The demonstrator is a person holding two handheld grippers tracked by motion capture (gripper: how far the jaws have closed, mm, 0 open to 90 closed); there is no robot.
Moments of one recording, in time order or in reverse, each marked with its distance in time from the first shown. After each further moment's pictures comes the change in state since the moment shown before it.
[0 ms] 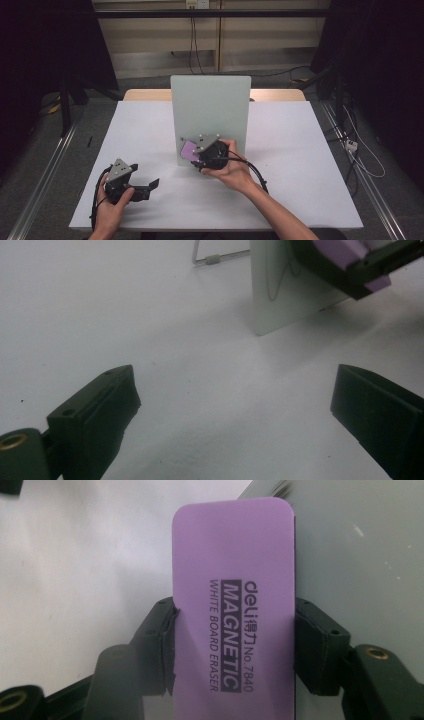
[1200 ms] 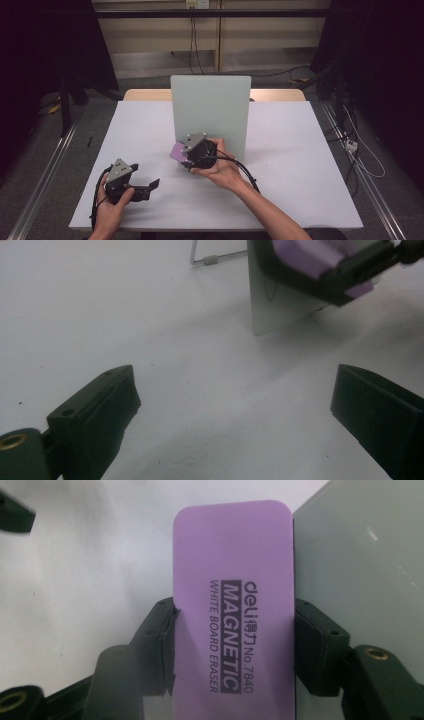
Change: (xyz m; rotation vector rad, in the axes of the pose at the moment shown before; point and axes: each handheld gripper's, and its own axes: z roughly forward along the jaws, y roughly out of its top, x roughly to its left) left arm 0.001 0.000 -0.001 0.012 -0.001 0.017; right arm 0.000 0.027 0.011 -0.026 0.027 0.003
